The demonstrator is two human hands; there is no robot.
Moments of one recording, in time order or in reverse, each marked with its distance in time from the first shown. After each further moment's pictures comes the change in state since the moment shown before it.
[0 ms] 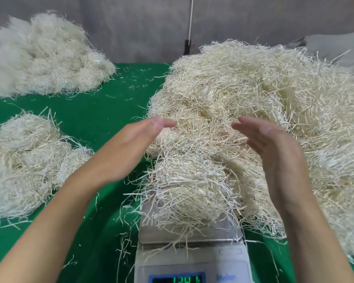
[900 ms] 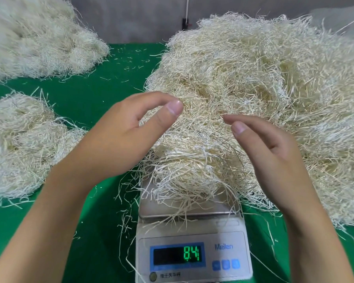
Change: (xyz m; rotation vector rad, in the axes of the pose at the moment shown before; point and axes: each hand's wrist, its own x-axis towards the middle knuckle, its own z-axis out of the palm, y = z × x) left_hand -0.022 0.020 0.007 0.102 0.110 0.174; right_hand -0.041 -0.013 0.008 -0.196 -0.062 -0.014
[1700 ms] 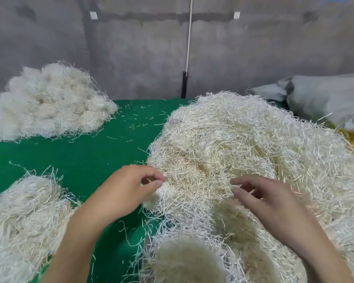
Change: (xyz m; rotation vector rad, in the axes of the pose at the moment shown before) left_hand 0.093 -0.038 -0.035 0.147 -0.178 -0.212; right_hand 0.101 -0.020 -0.044 -0.405 -0.162 0.132
